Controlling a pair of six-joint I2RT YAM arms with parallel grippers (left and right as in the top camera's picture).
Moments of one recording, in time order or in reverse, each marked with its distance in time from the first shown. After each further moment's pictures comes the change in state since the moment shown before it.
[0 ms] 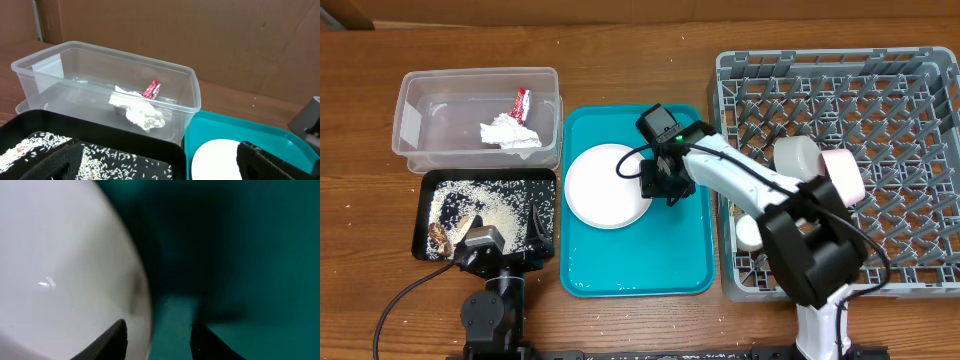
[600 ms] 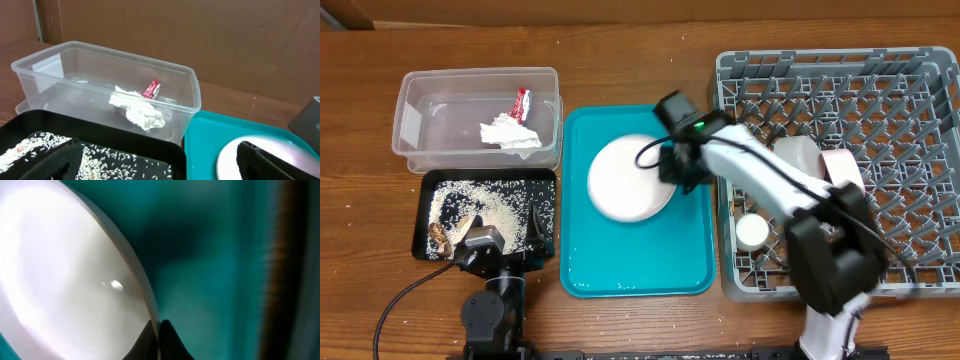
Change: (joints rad) left arm 0.000 0.000 0.000 0.000 0.000 0.000; right arm -0.080 -0.109 0.019 -0.093 0.100 0.047
